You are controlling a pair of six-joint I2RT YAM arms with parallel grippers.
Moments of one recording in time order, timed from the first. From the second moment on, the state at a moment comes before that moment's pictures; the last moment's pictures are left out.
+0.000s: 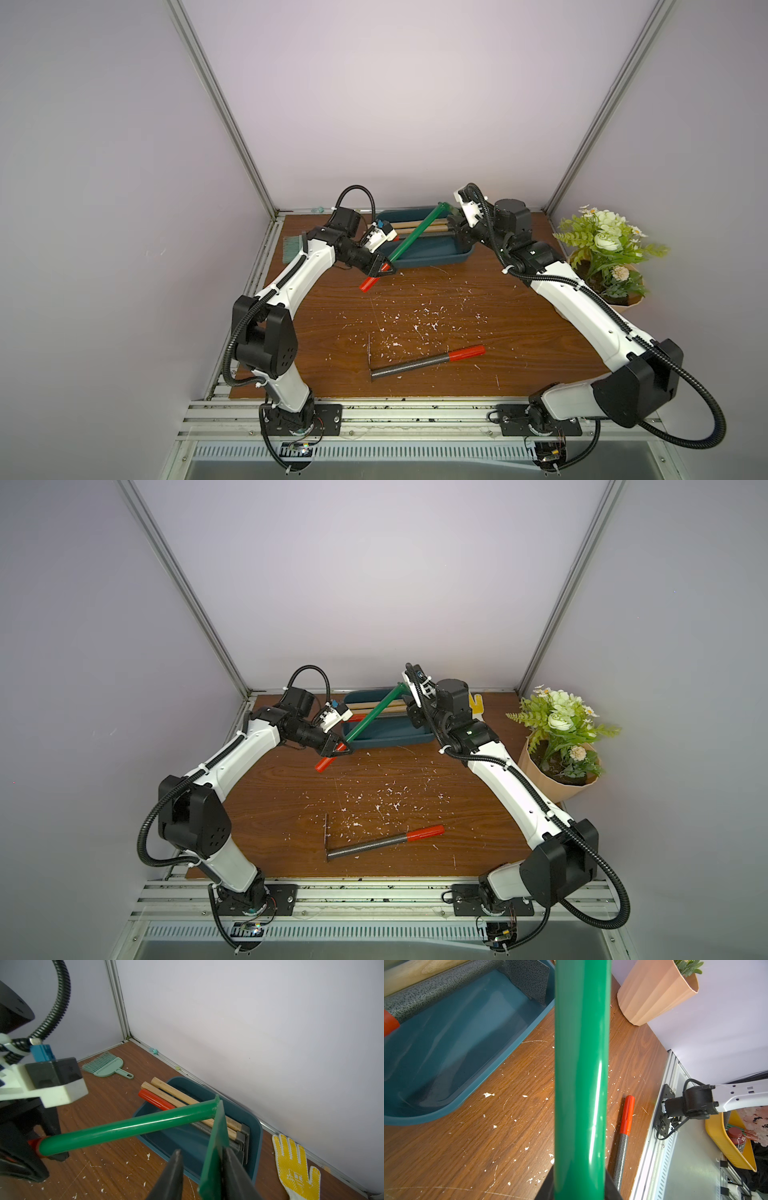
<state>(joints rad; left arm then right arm) -0.31 1.69 1.49 -0.88 0.79 0.27 0.47 1.43 1.38 -0.24 -0.10 -0.21</state>
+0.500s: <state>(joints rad) -0.31 1.68 1.49 -0.92 0.76 0.24 0.46 1.47 1.40 -0.30 -0.04 -0.28</state>
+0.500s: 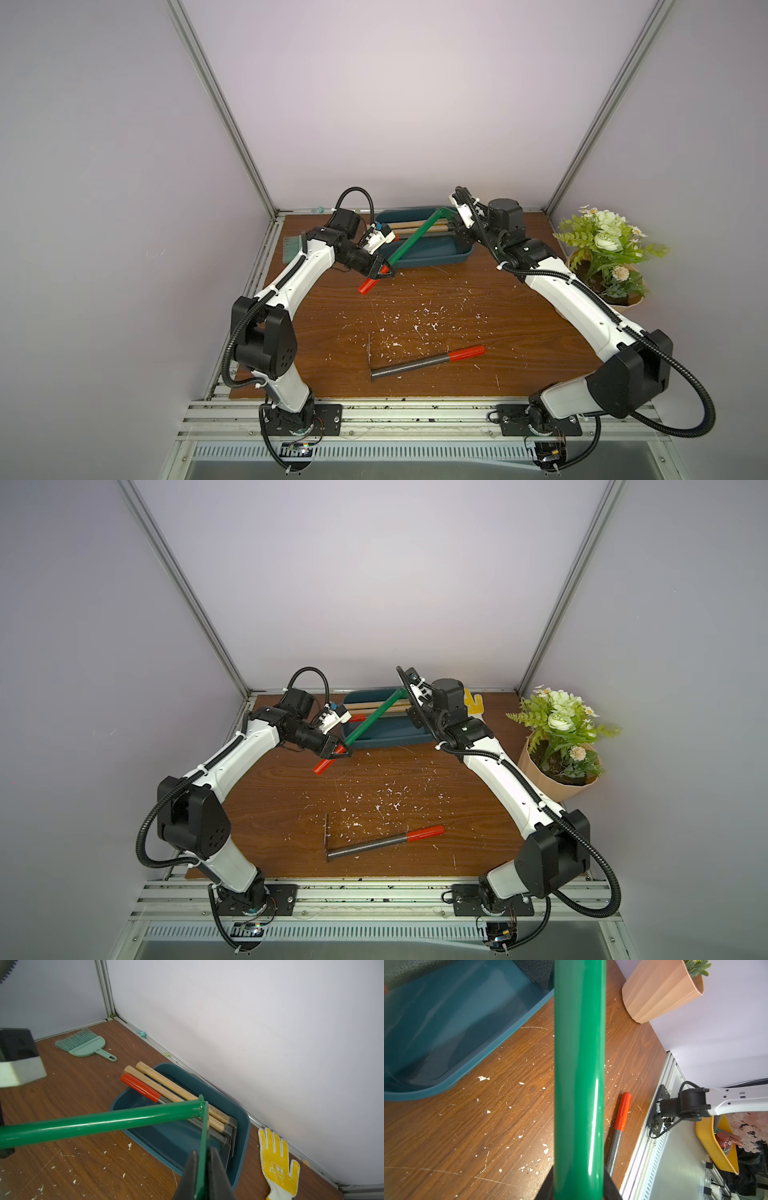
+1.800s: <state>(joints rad) -0.51 1.65 1.41 -0.75 -0.01 0.35 0.46 1.45 1.58 -0.61 -0.03 -0.09</state>
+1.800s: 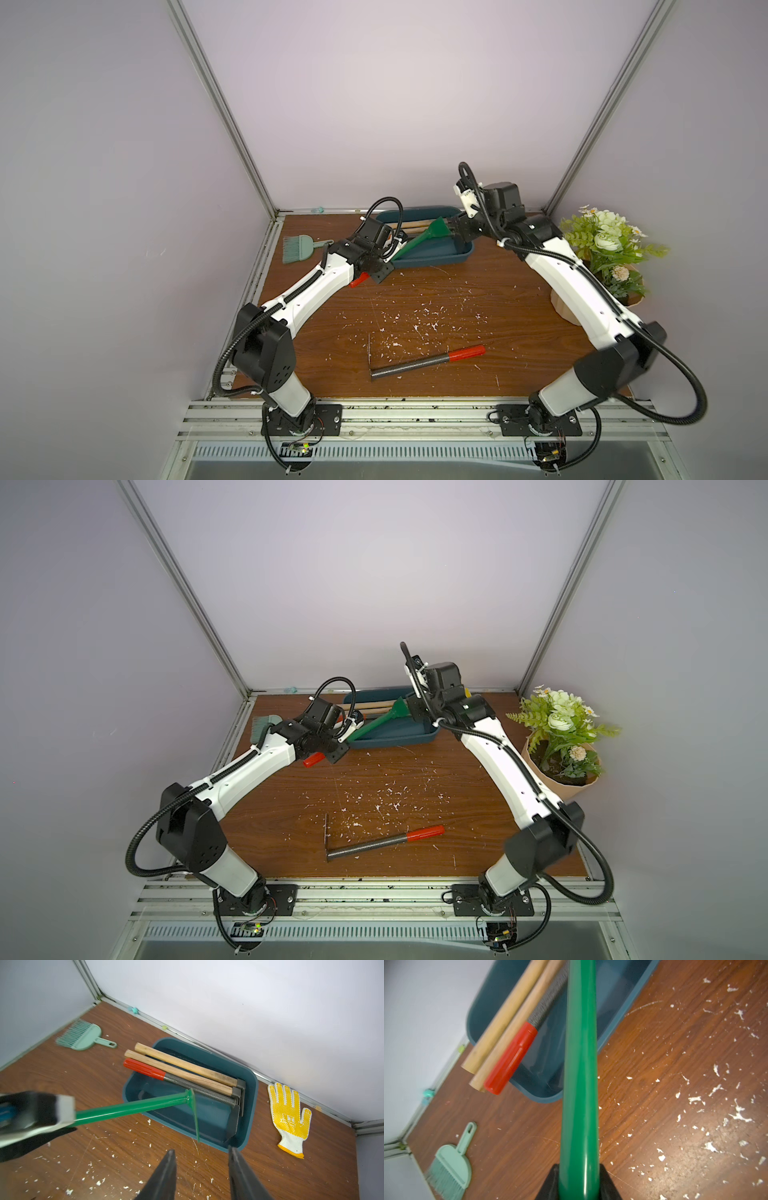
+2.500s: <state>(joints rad) -0.45 1.57 1.51 -0.85 0.55 0.33 0.44 1.20 1.14 -0.24 -0.14 -0.15</state>
